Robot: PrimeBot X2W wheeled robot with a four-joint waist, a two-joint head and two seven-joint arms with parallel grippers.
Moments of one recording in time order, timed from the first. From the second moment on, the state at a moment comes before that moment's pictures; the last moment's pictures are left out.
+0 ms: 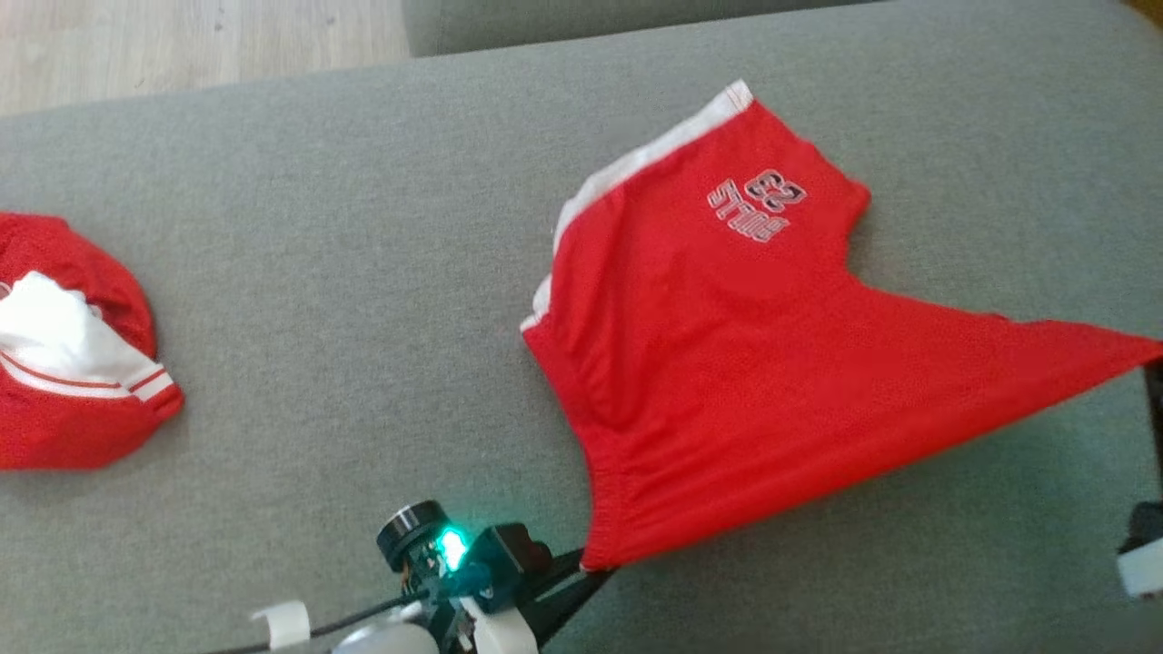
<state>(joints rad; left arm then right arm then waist) -0.49 0.45 -1.31 0.20 -0.66 -0.03 0.01 0.14 -0.40 -0.13 -0.03 0.29 0.13 -0.11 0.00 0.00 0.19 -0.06</state>
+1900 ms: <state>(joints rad) -0.74 0.31 -1.08 0.24 -1.07 -0.03 -0.05 -0.85 -0.62 0.64 0.75 0.74 0.13 -0.16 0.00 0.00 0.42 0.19</state>
